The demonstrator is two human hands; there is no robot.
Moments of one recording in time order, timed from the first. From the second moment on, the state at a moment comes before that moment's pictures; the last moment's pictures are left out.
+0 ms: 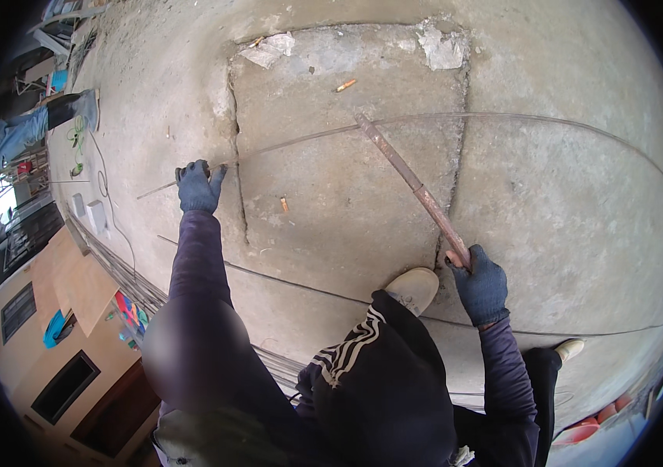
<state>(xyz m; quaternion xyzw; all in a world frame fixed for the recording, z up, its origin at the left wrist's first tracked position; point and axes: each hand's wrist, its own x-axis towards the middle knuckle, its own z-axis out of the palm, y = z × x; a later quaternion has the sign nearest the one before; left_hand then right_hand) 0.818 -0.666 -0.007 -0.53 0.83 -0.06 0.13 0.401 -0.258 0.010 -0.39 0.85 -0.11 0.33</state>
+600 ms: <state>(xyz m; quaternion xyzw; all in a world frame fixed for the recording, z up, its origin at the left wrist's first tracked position) 0.824 -0.574 -0.037 -0.63 0.78 -0.05 0.06 0.356 -0.260 0.024 -0.45 0.85 -0.06 0.27</state>
